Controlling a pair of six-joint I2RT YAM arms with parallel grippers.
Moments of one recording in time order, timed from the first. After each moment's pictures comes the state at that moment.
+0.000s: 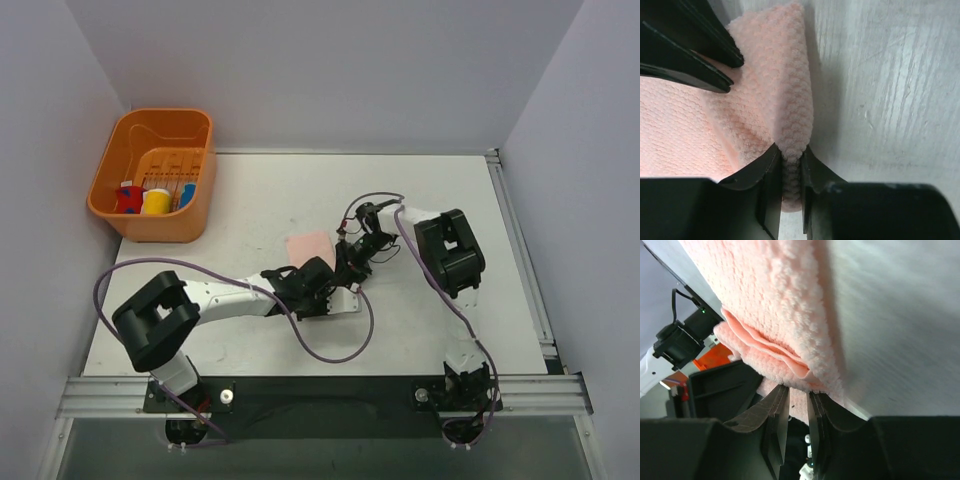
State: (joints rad) left arm -1.00 1.65 0.90 -0.28 0.02 0.58; right arm 0.42 2.20 1.43 -0.86 -0.83 0.27
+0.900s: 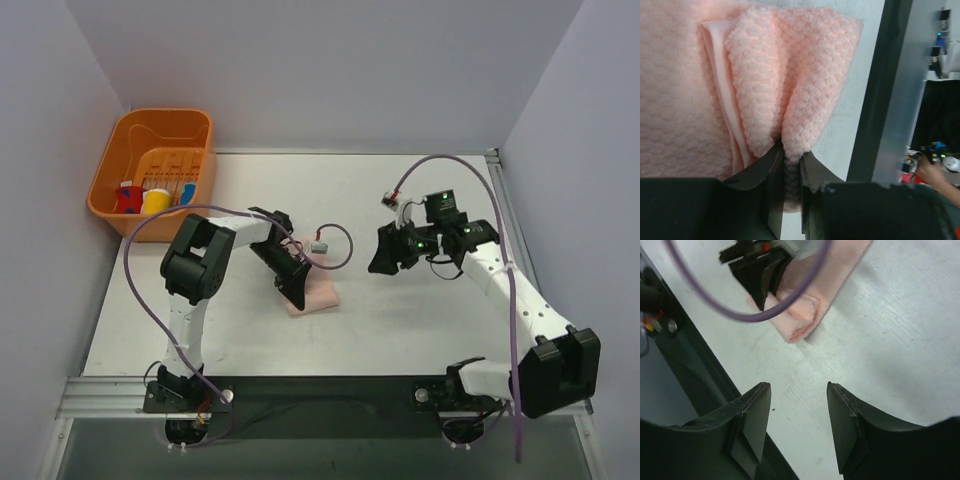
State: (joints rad) left arm -0.49 2.12 1.35 -0.98 0.93 0.65; right arm 0.26 1.29 1.05 -0.70 -0.67 -0.10
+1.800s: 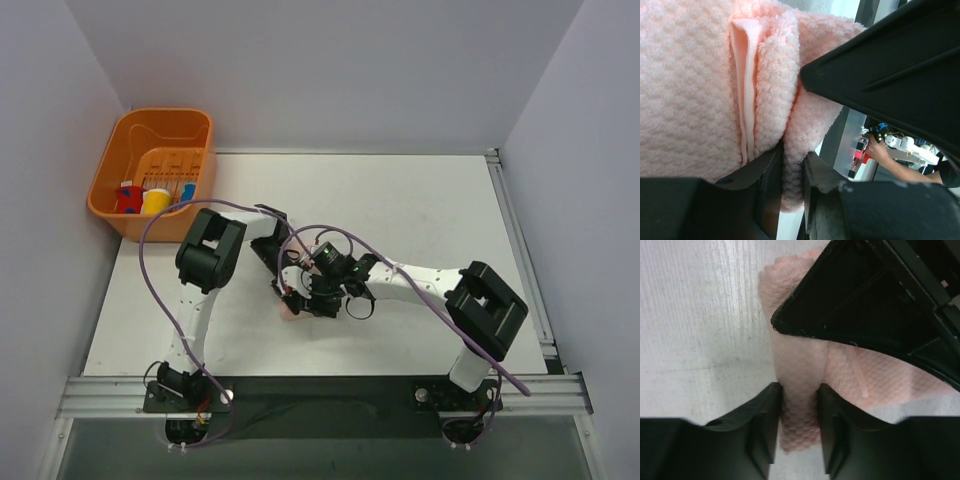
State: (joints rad) left arm -0.46 2.32 1.53 -1.33 0.96 0.76; right arm 0.91 1.68 0.99 -0.33 -0.30 -0.59
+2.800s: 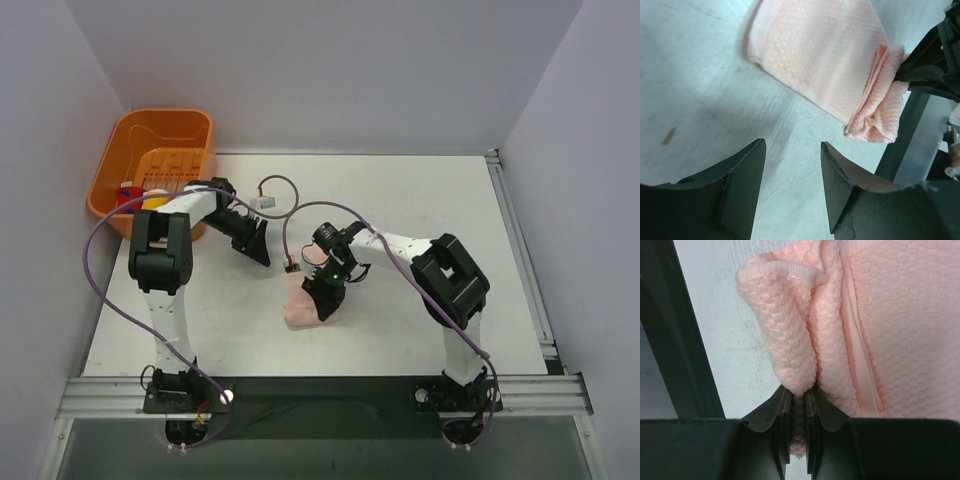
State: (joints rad) left arm -0.14 2.16 1.55 -1.07 0.86 0.60; right arm 0.76 1.95 1.27 -0.76 -0.66 -0.52
